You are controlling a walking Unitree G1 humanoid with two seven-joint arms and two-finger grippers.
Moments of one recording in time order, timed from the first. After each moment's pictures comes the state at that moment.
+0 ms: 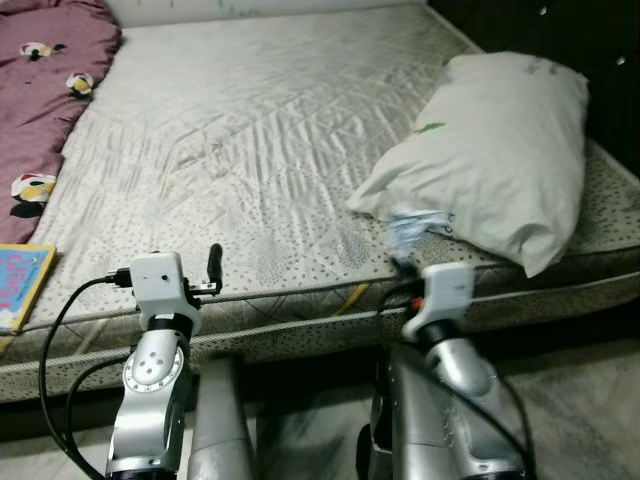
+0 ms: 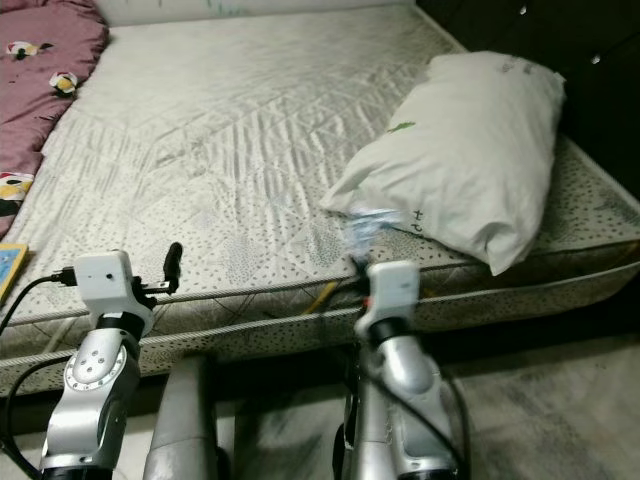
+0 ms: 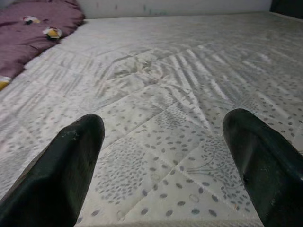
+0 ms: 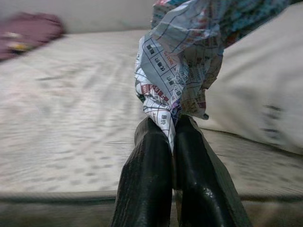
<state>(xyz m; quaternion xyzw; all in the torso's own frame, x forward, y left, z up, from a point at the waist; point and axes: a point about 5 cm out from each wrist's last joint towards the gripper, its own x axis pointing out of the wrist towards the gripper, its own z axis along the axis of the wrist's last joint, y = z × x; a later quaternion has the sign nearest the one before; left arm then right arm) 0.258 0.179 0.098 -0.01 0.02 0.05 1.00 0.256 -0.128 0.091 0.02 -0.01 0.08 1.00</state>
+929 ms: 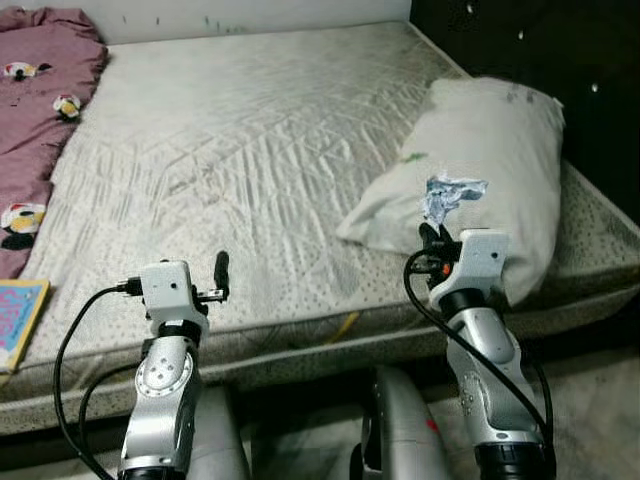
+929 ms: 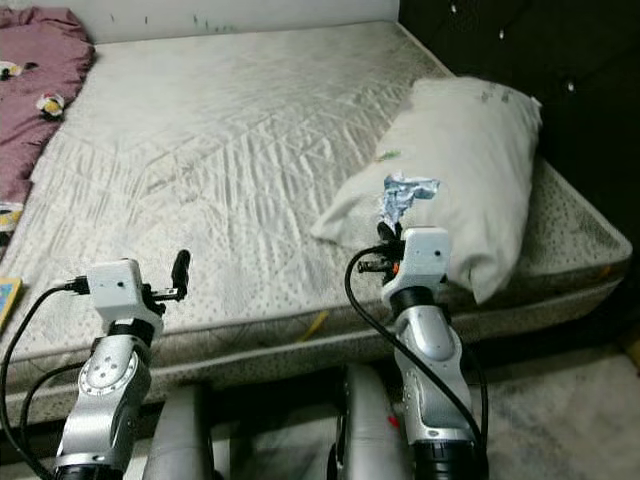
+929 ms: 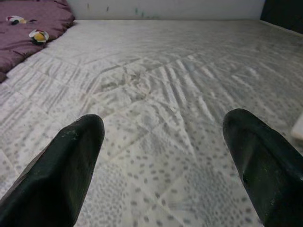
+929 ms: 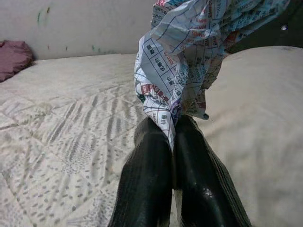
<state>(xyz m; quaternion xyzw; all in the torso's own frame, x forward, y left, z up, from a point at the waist) 0.258 0.172 0.081 -0.02 0.03 0.05 1.00 0.278 -0.149 0.120 0.03 -0.03 0.05 1.00</state>
